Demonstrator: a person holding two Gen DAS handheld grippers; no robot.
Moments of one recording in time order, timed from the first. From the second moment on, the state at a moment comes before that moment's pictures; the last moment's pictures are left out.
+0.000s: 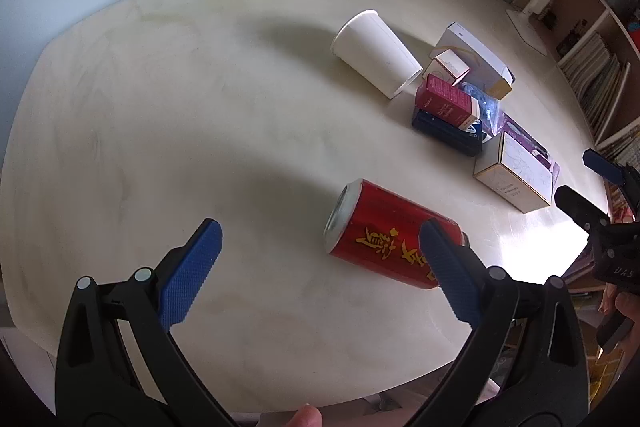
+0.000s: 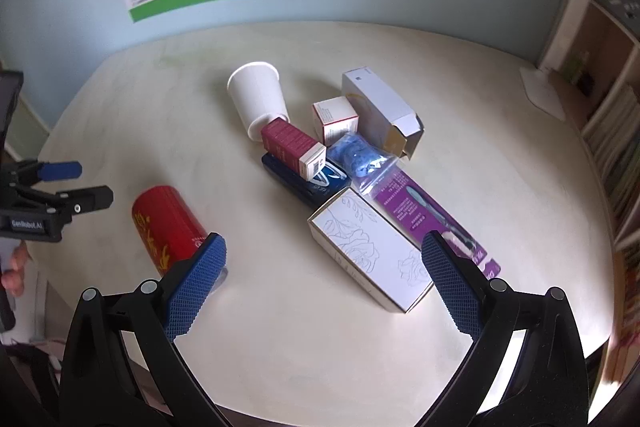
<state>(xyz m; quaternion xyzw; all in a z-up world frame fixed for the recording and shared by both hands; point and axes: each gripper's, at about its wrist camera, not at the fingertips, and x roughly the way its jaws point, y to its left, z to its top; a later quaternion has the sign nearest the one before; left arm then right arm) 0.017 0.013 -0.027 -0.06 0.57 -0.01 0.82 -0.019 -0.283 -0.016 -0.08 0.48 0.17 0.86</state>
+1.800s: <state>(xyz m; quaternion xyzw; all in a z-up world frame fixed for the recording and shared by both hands) 0.024 -0.010 -0.088 -0.16 0.60 0.08 0.78 0.065 -0.339 -0.052 -0.04 0.54 0.37 0.76</state>
